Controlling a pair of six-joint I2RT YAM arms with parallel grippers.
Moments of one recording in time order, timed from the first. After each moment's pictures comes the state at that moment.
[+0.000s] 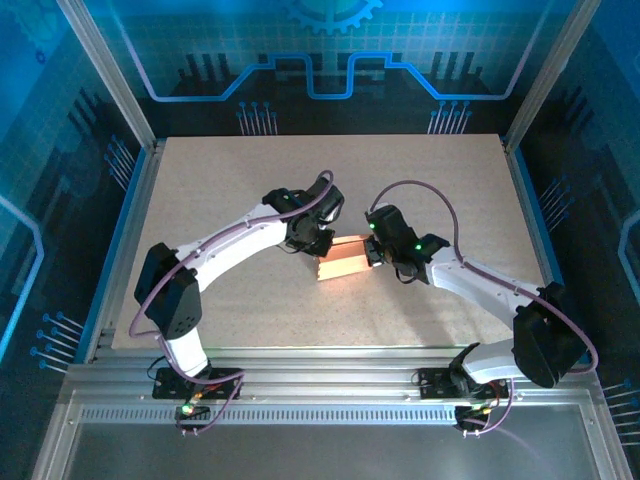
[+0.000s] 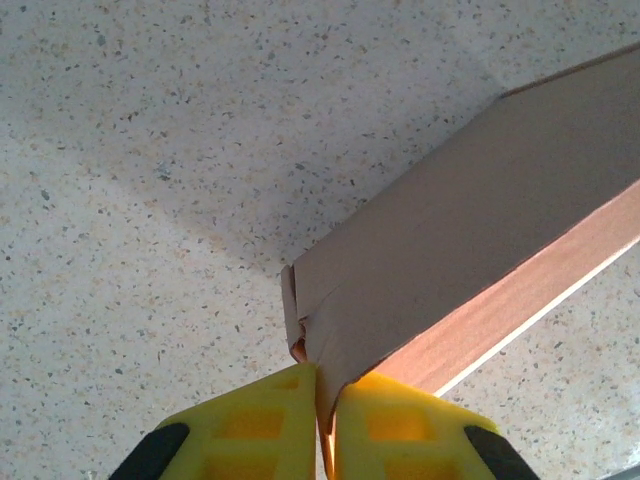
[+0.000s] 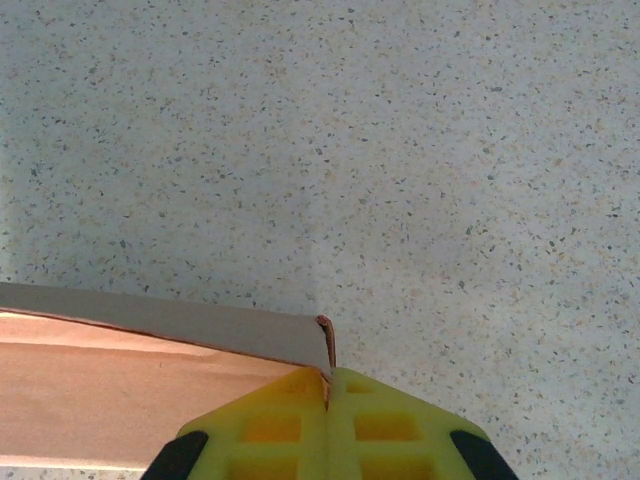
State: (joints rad) left arm -0.71 1.76 1.53 -1.01 -0.06 -0.39; right arm 0.64 1.37 0.91 -0.43 0.27 0.27
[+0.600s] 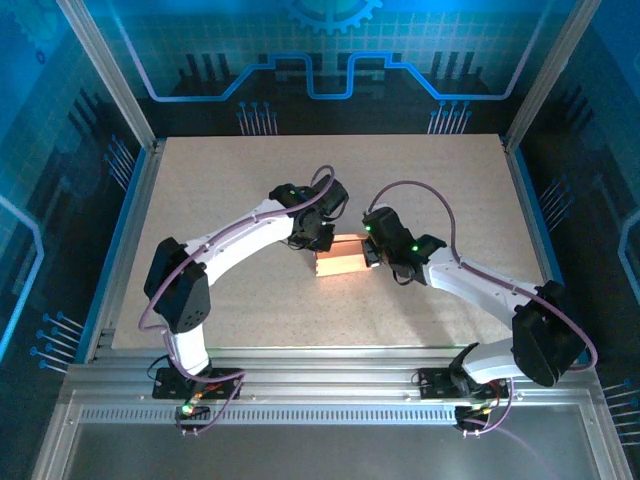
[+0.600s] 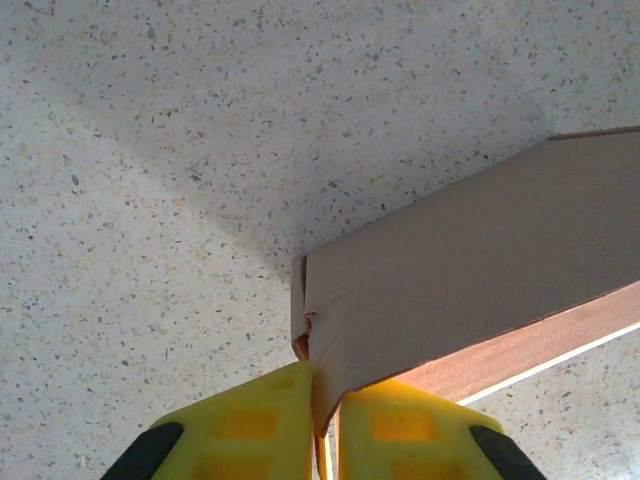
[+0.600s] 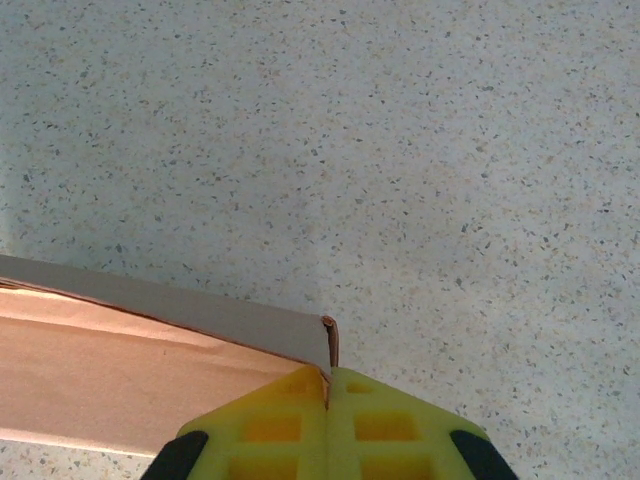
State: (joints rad) left arm -0.71 1.82 1.59 -1.05 -0.12 -0.50; right arm 0.67 1.38 0.91 -0.44 0.31 0.31
